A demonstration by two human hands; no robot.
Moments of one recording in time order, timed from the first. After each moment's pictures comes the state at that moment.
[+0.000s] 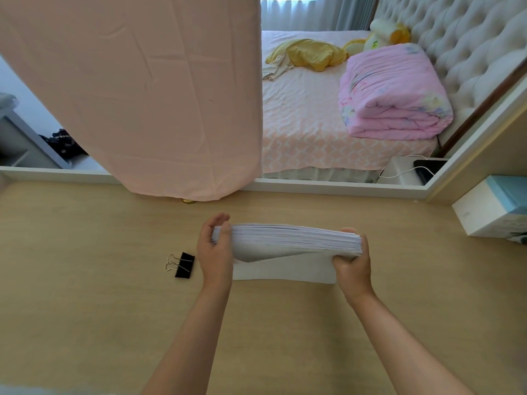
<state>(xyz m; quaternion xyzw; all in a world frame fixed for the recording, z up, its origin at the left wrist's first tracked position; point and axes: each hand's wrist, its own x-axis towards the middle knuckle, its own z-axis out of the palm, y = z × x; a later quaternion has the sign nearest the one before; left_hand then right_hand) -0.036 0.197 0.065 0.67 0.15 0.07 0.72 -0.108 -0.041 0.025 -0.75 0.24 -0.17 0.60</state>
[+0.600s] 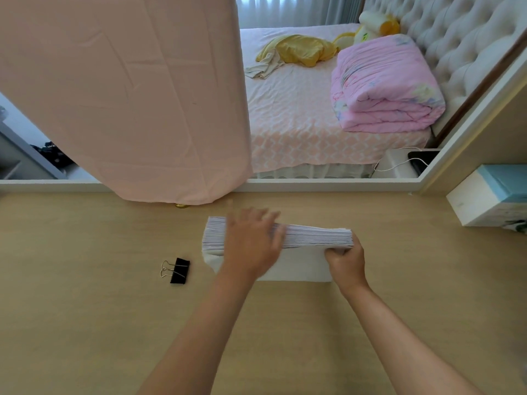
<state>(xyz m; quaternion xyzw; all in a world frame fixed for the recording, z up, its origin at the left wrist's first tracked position) -0.023 0.146 0.089 0.96 -0.23 0.09 0.14 -0.096 -0.042 0.025 -0.72 0.25 -0.19 0.62</state>
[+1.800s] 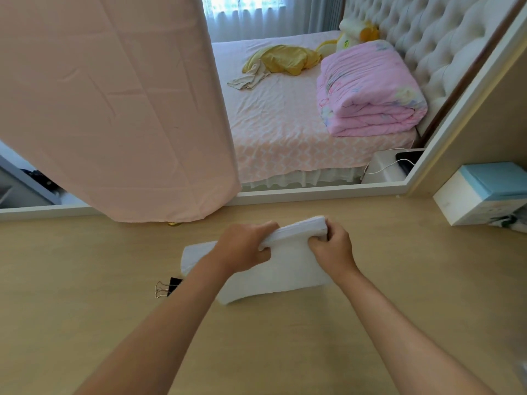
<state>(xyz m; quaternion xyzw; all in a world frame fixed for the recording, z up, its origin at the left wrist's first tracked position) 0.016 0.144 0.117 0.90 -0.41 -0.05 0.12 -0.067 -0.052 0.072 -0.77 0.22 -0.14 0.59</state>
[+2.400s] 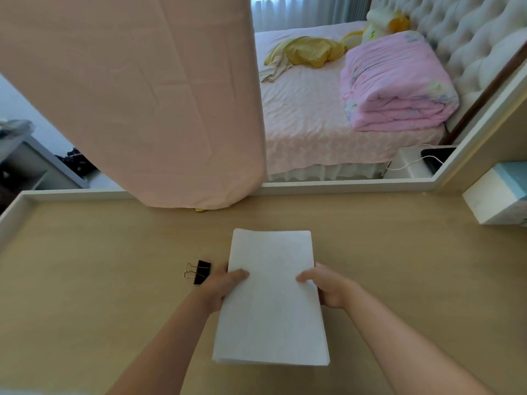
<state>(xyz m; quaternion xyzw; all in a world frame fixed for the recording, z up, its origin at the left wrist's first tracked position) -0.028 0.259 0.037 0.67 0.19 -0.39 0.61 -0.087 0.007 0.016 -0.56 0.30 0.32 0.70</state>
